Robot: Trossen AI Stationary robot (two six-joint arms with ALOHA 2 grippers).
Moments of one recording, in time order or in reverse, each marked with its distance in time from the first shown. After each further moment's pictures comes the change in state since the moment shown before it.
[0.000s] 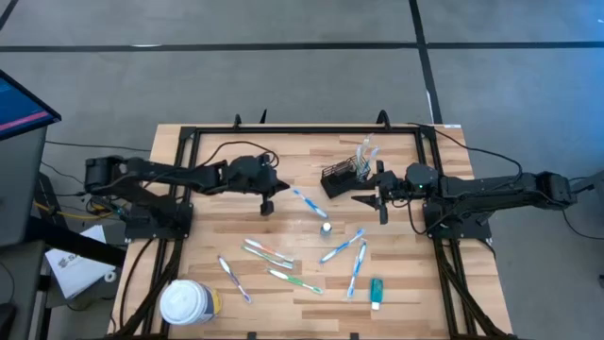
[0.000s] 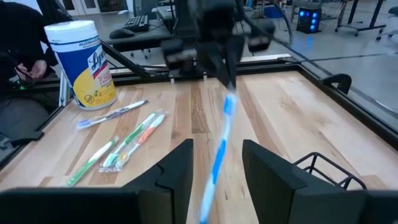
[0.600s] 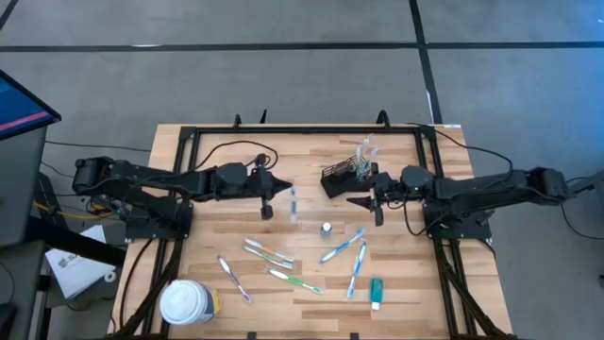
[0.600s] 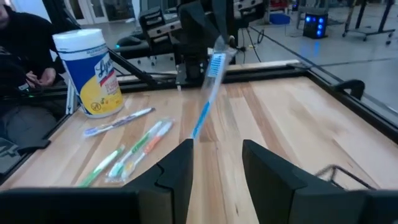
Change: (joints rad) left arm -0.135 -0.099 0.038 0.075 -0.189 0.005; right arm 0.028 0.123 0.000 0.166 -0.002 0.021
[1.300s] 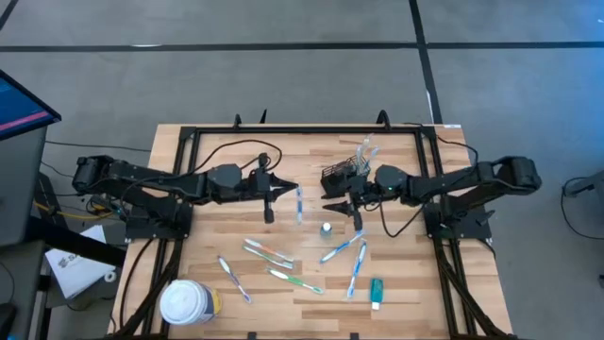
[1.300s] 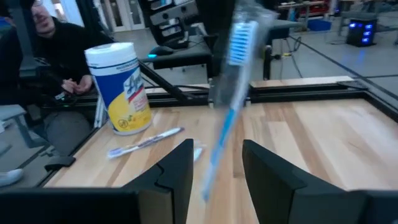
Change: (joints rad) left arm -0.078 0.000 0.061 0.104 -0.027 0.054; right arm 0.038 0.369 0.224 0.176 -0.111 0.011
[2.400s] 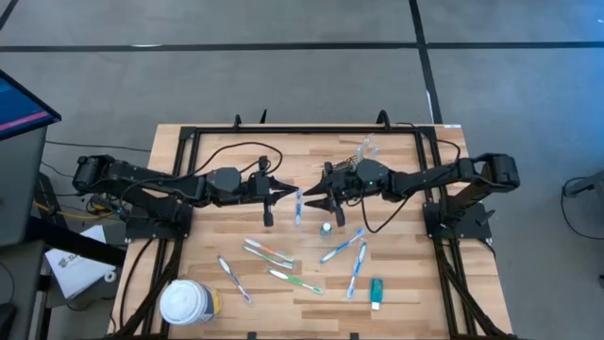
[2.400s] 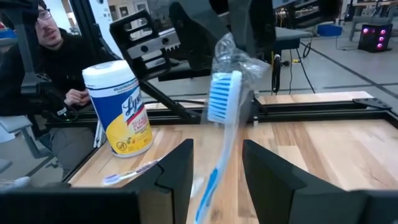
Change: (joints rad) left arm -0.033 0.000 0.000 0.009 -0.020 0.001; right arm -0.016 0.176 0.202 0.006 -0.049 0.016
